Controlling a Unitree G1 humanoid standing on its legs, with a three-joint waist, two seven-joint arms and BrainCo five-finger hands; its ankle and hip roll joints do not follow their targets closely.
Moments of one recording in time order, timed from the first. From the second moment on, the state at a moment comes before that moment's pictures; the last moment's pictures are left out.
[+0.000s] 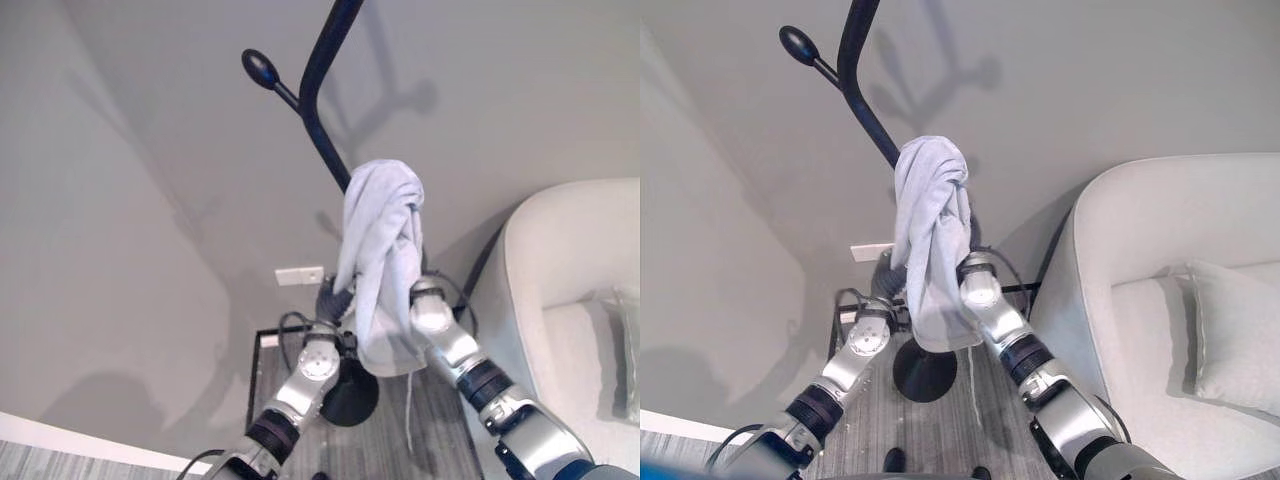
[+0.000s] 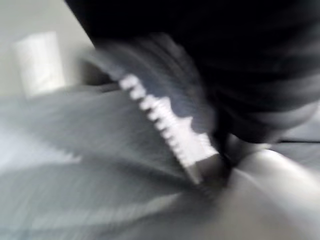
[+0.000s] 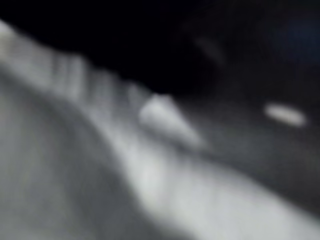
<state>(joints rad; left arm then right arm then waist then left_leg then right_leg) -0.34 0.15 -0.49 0.47 -0.32 -0.24 0.43 -0.61 -0.12 0.49 0.51 0.24 -0.20 -0.42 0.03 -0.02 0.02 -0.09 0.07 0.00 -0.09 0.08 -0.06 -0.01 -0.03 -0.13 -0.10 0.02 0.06</state>
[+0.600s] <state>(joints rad) -0.24 0.21 -0.31 0.46 -0.35 -0.19 0.46 -0.58 -0.29 0.45 0.46 0.15 -0.10 -0.43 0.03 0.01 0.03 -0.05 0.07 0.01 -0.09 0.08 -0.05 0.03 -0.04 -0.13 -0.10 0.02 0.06</state>
